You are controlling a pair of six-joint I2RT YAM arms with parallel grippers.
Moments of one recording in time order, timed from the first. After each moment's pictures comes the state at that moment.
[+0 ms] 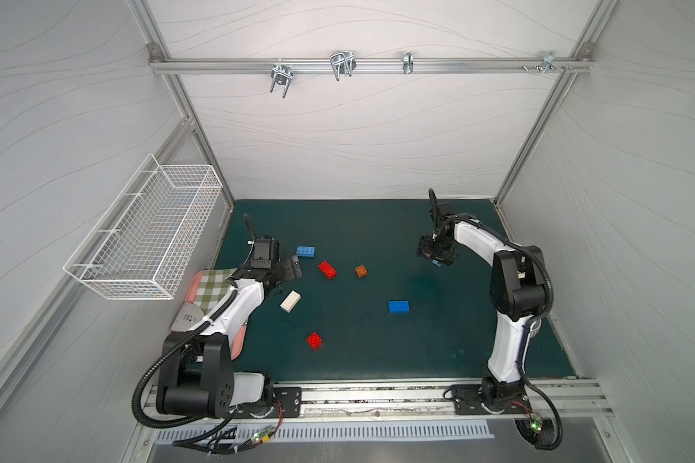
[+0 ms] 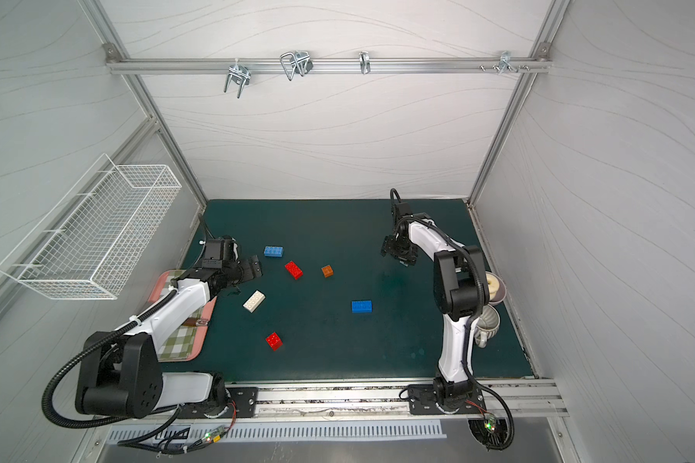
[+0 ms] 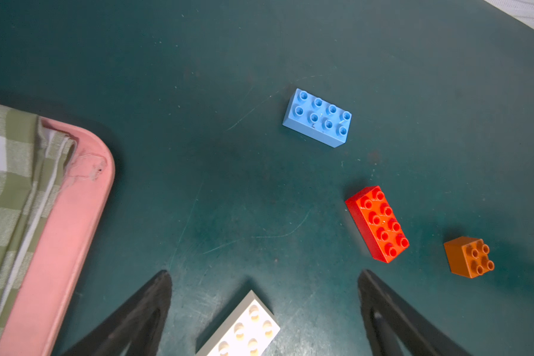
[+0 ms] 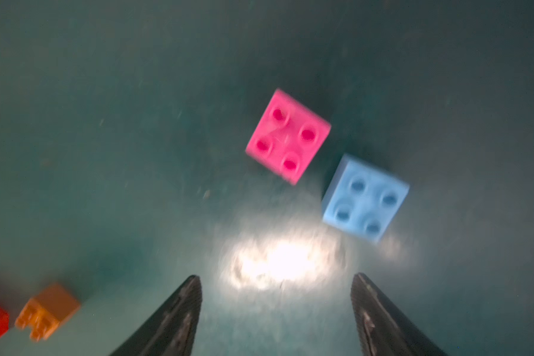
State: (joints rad) left arm -0.05 1.33 0.80 -0.38 -0.02 -0.39; right arm 0.26 2.04 1.58 -0.85 -0.08 0.50
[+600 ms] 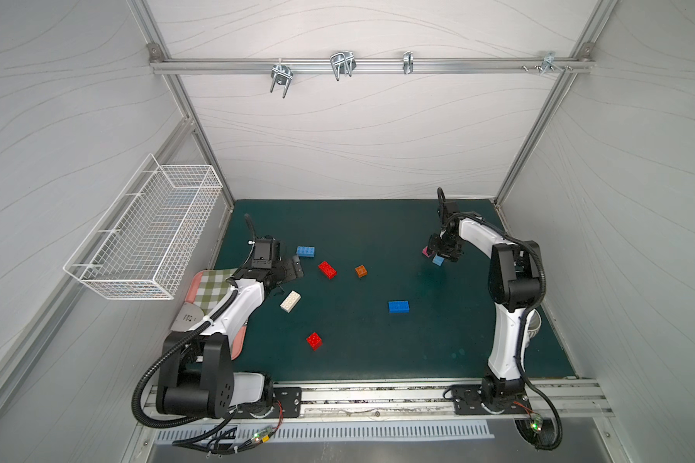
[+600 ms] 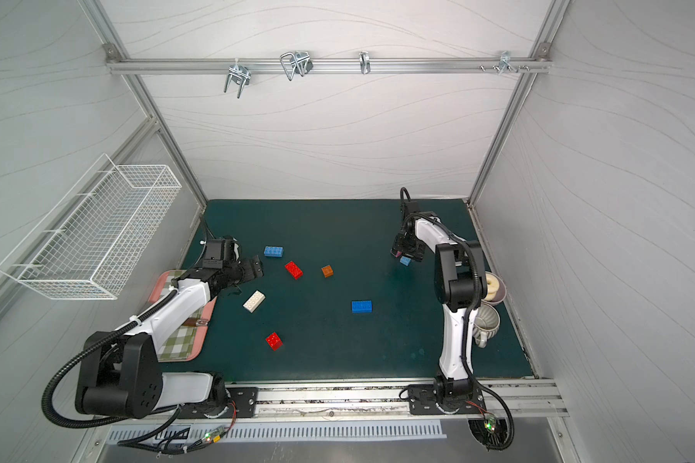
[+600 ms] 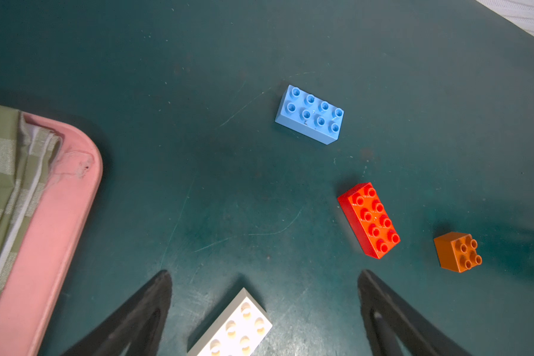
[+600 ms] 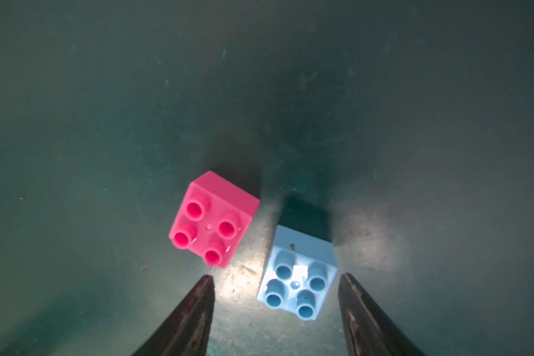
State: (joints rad) left arm -0.06 1.33 0.80 -0.38 0.00 -0.40; right arm 0.19 2.10 1.62 -0.84 -0.02 0.46
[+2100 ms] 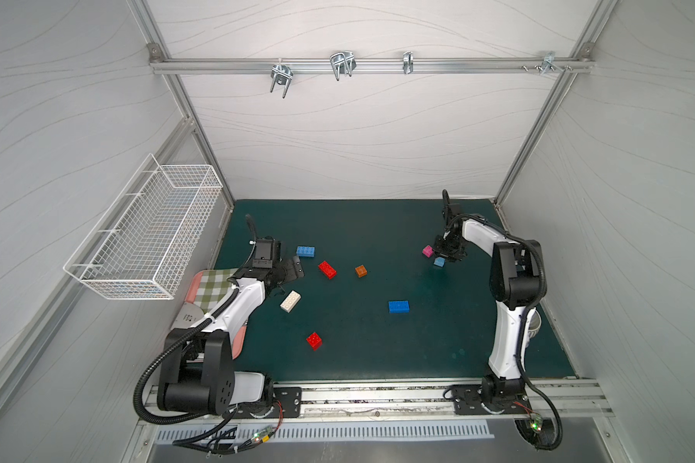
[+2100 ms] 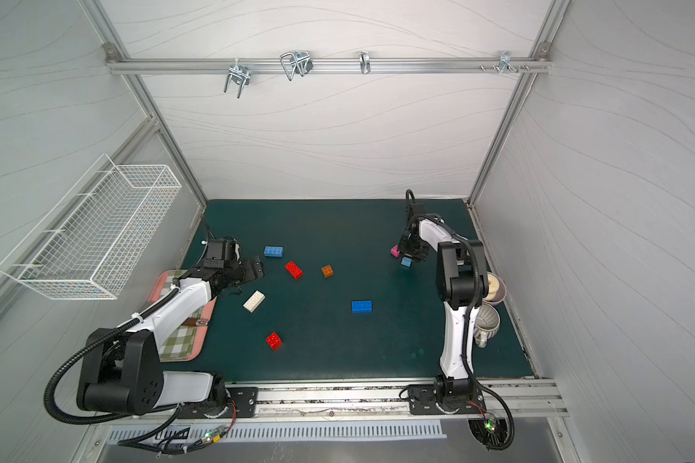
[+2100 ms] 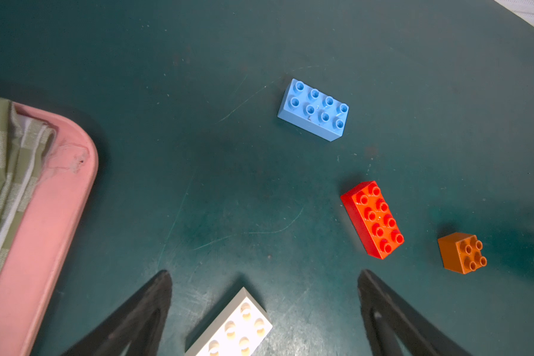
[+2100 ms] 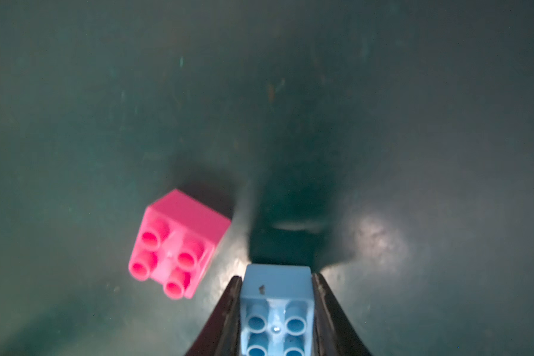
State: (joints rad) left arm -0.06 1.35 0.80 -0.38 0.00 -0.42; right arm 0.17 2.09 1.57 -0.82 -0.07 0.45
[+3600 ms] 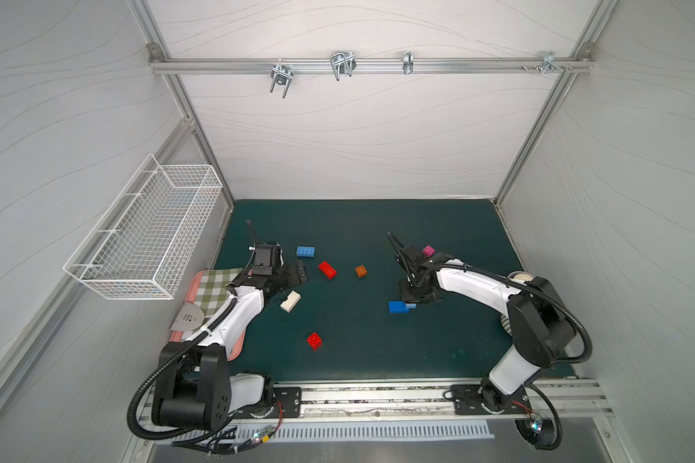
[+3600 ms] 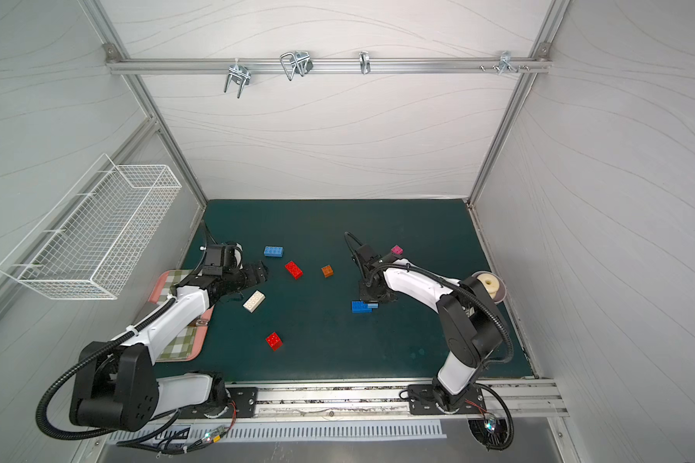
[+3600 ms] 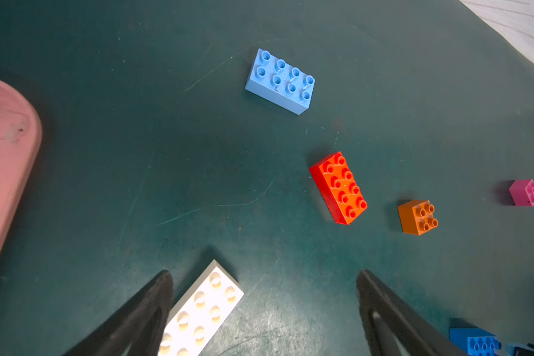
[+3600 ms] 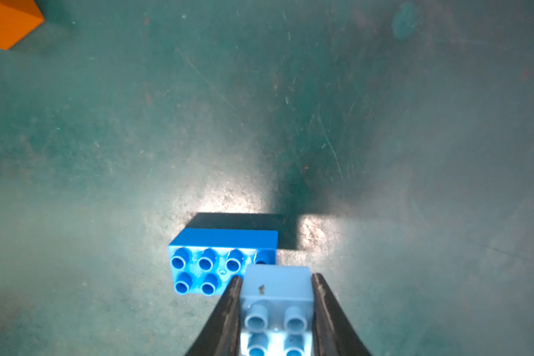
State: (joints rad) left arm -0.08 1.27 0.74 -0.37 0.12 -0.45; right arm 0.70 1.66 1.09 -0.78 0.04 0.59
